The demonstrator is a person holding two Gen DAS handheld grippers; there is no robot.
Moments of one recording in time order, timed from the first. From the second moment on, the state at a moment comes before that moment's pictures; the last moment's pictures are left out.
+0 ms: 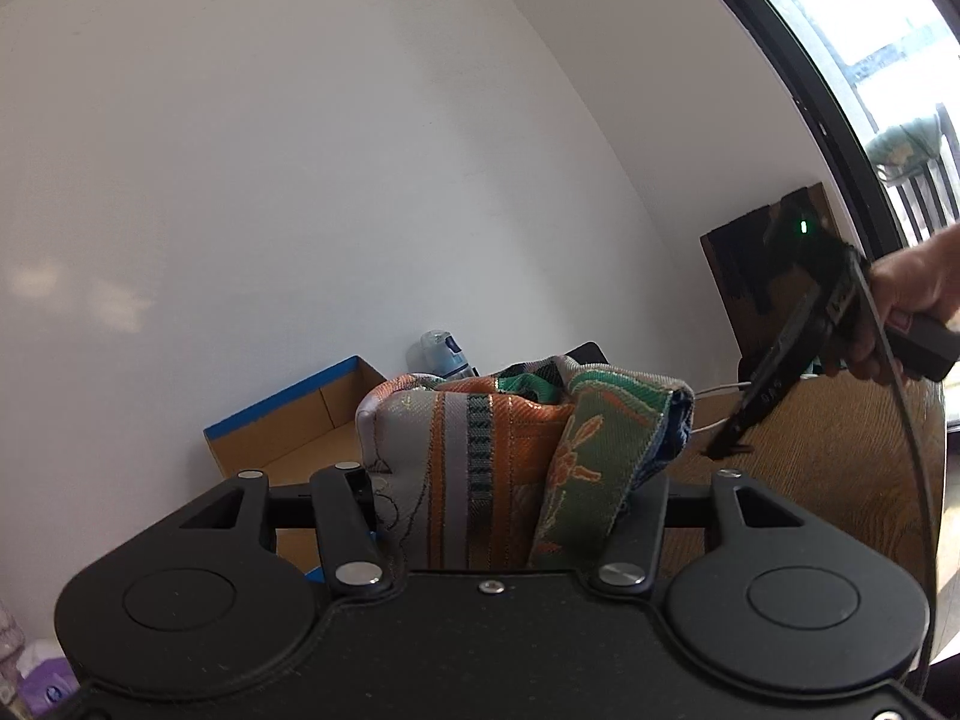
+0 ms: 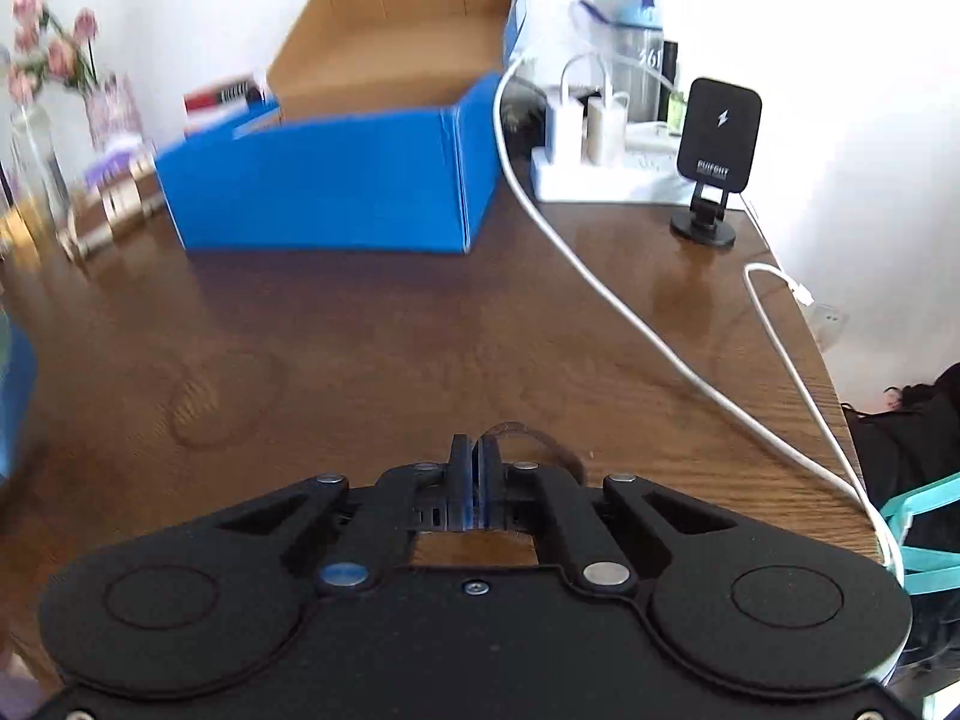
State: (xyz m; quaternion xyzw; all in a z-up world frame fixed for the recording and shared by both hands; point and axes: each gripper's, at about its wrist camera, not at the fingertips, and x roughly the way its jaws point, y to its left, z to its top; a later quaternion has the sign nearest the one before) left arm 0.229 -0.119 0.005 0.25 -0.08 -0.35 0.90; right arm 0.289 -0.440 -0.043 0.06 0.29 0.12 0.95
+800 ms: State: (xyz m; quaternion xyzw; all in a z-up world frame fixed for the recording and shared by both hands) left arm 0.157 -0.136 -0.067 0.45 -0.28 -0.37 0.76; right arm 0.256 -0.375 0.040 0.16 0.25 0.59 0.75
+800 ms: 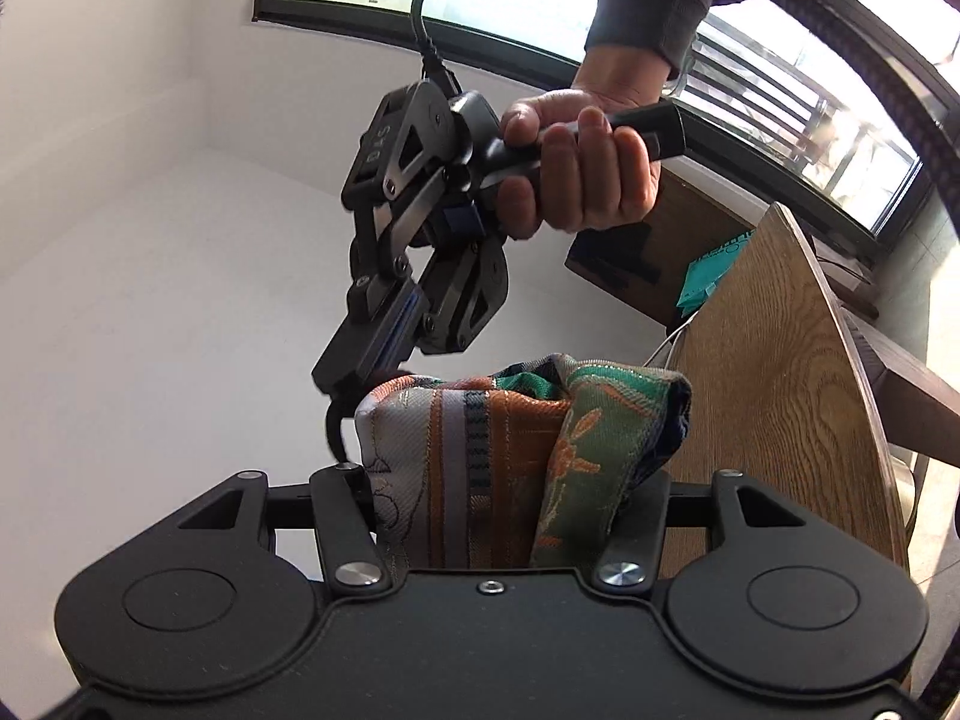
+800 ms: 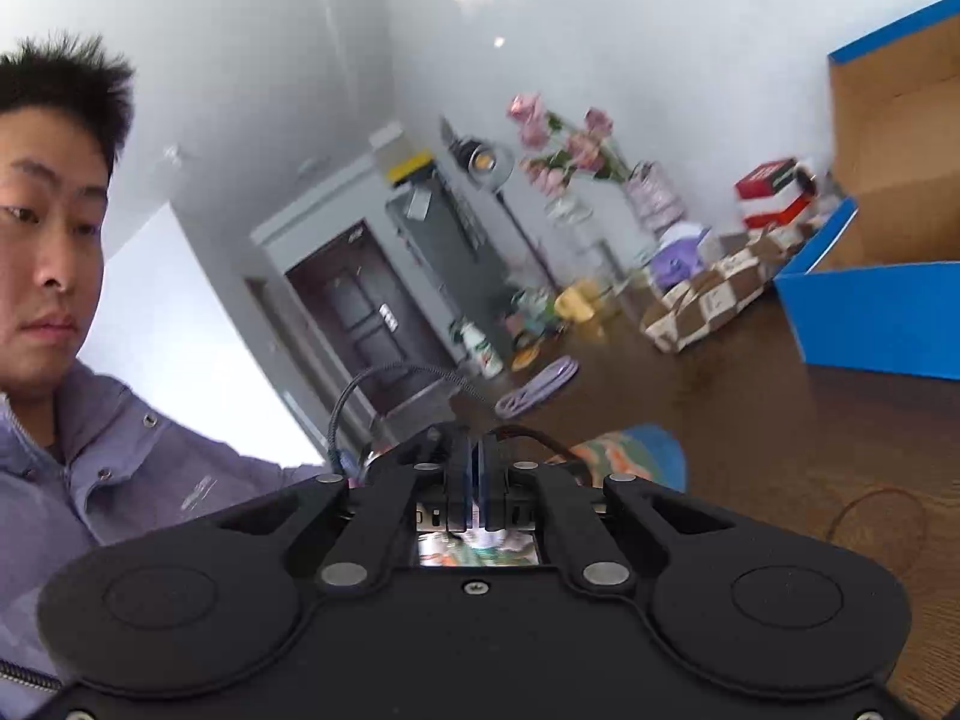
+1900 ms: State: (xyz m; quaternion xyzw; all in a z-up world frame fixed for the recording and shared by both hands) left arm 0.233 -0.143 -0.127 0.64 -0.37 -0.25 0.63; right arm 0.246 -0.304 0.076 -0.19 0.33 0.53 0.76
